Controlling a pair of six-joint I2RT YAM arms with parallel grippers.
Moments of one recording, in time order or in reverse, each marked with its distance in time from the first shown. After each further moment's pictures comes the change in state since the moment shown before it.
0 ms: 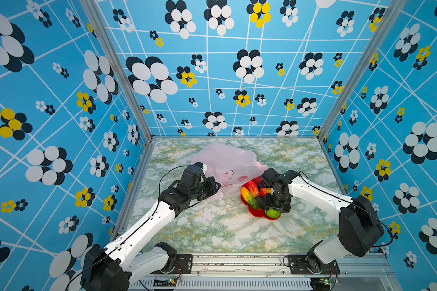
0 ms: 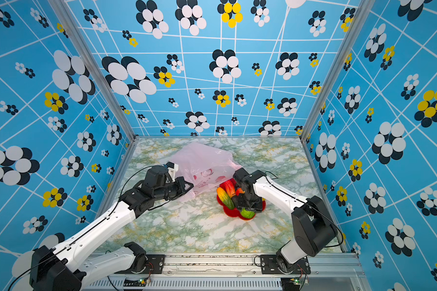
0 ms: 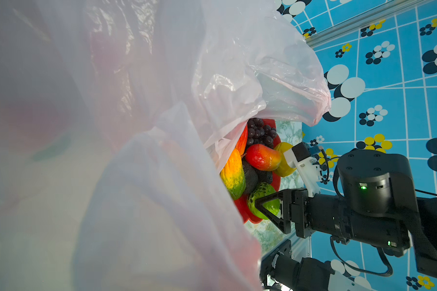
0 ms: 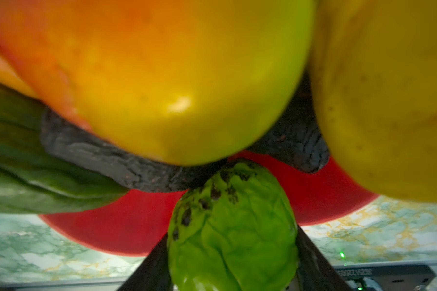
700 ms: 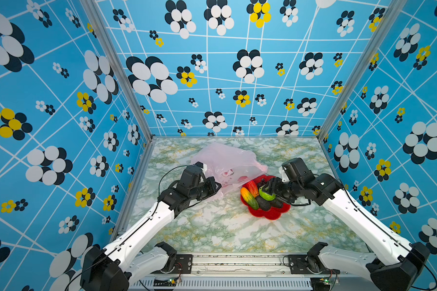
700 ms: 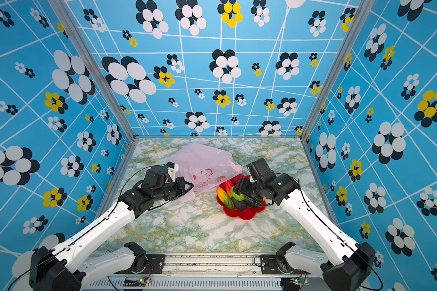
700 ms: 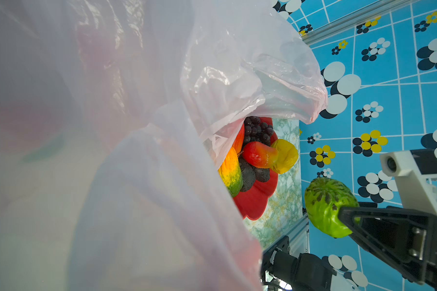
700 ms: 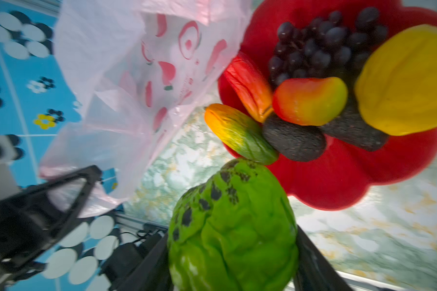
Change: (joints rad) left arm 0.000 -0.007 0.000 0.000 0.019 0.003; right arm -0.001 -0.369 0.097 0.193 -0.185 0.262
